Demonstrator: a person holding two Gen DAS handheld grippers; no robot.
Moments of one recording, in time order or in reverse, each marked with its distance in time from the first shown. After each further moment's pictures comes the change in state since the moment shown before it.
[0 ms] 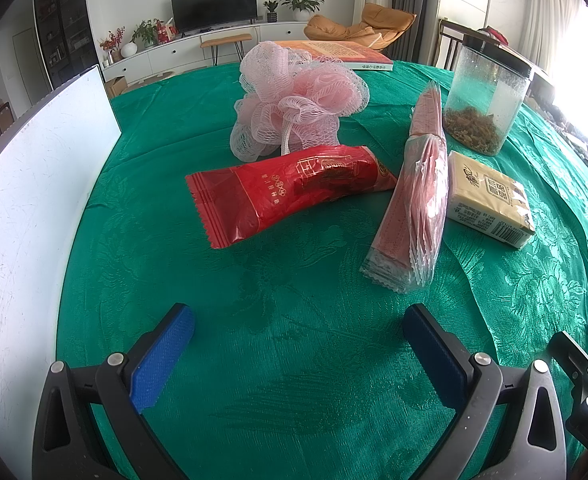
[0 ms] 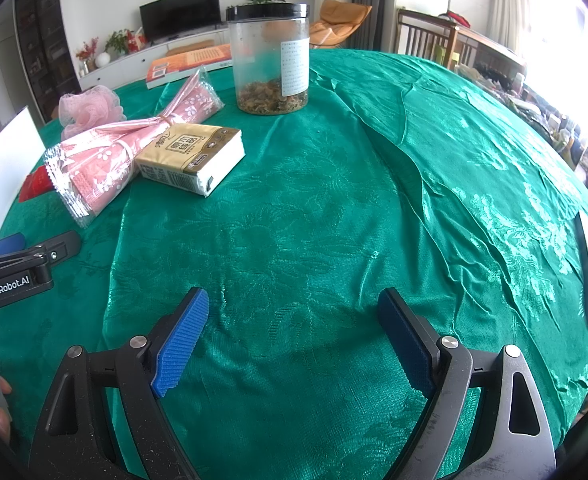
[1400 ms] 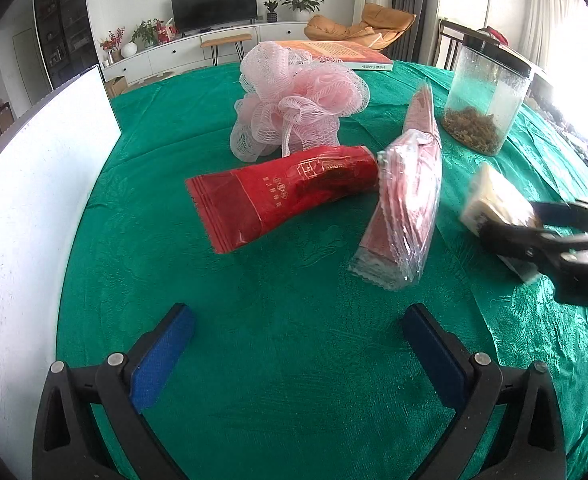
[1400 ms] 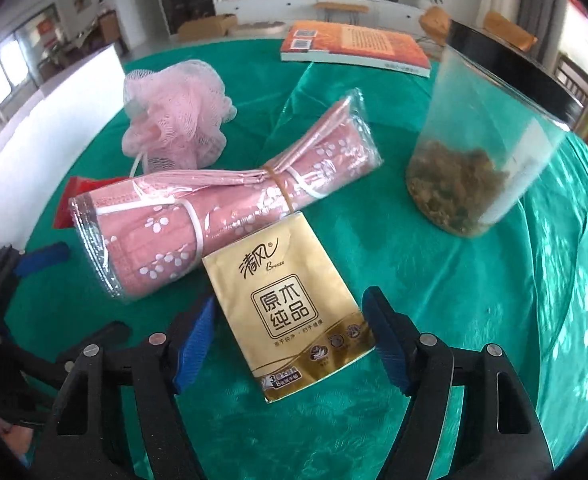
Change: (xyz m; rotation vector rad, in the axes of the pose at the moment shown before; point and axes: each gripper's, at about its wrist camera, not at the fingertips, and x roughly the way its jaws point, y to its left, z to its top) left arm 0.000 0.000 0.000 0.000 0.000 0.001; right arm 0.063 0.052 0.100 -0.342 0.138 0.356
